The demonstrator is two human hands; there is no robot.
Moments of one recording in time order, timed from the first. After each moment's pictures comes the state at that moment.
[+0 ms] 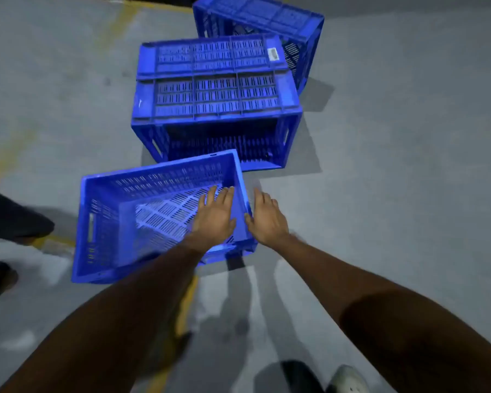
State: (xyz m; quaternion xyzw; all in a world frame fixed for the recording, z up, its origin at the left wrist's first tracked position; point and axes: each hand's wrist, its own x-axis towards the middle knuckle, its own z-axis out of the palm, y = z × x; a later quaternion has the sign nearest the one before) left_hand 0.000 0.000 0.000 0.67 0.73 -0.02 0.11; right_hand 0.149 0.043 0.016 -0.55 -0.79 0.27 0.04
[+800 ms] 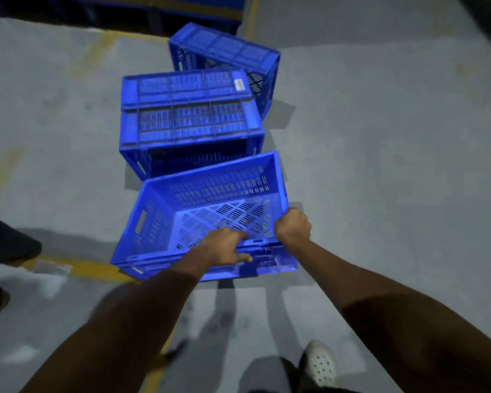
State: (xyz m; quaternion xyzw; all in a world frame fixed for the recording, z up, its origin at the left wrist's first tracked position) left_hand 0.072 -0.043 0.112 0.75 0.60 -0.08 0.28; right_hand 0.251 0.011 0.160 -0.79 -0.54 0.29 0.06
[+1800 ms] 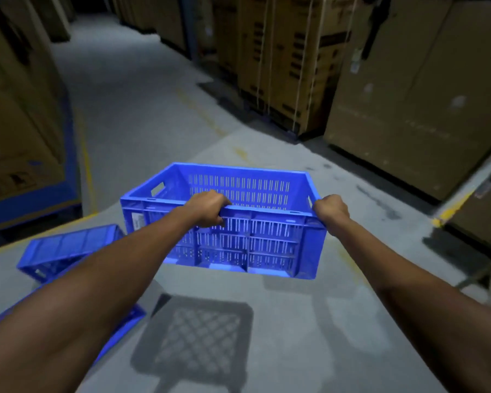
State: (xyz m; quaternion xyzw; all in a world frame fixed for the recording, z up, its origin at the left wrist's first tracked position) left_hand 0.515 0.082 0.765 0.94 0.34 -0.06 0.03; right_hand 0.781 -0.069 0.744 -0.89 -0.22 0.22 0.34
